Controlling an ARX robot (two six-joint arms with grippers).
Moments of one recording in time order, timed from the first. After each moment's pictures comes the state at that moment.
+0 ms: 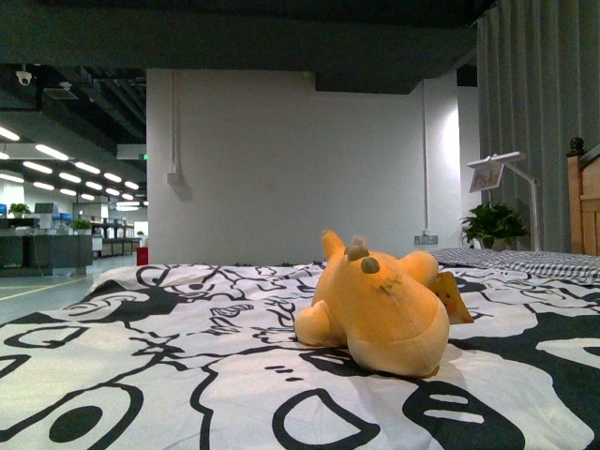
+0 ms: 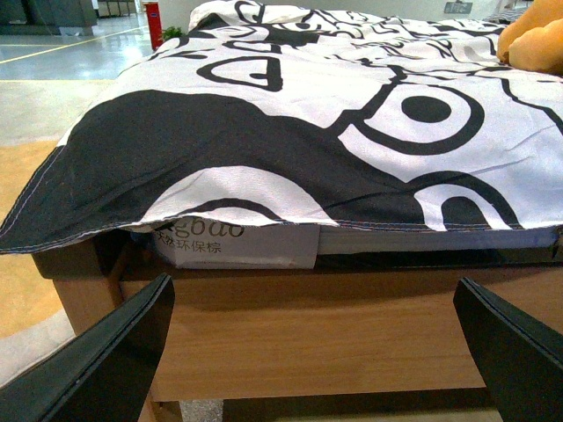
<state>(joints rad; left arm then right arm) 0.00 0.00 0.01 0.00 0.00 -0.01 0.00 0.00 0.01 0.00 0.00 0.00</state>
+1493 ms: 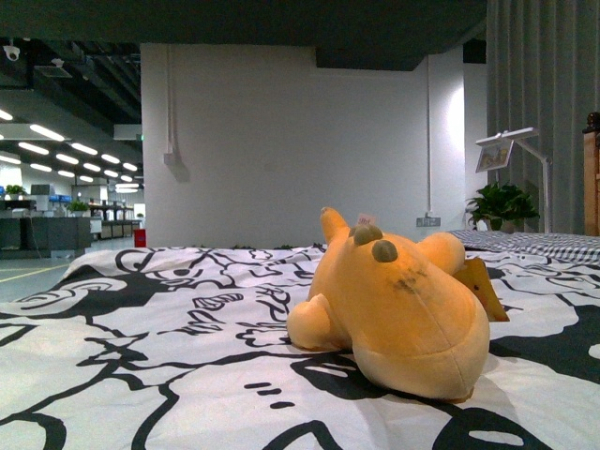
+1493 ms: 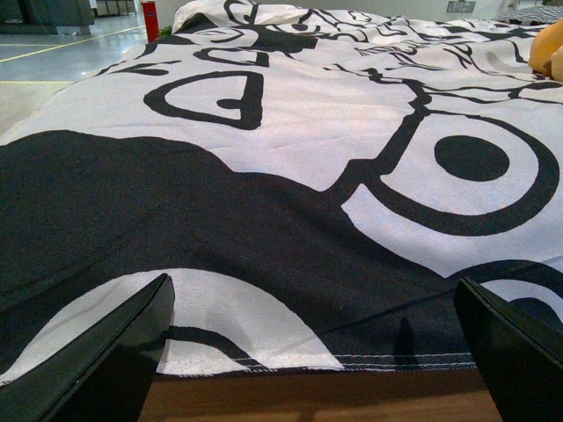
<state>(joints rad) 0.00 0.00 0.01 0.00 0.00 -0.01 0.32 0.95 0.33 0.72 0.28 0.14</state>
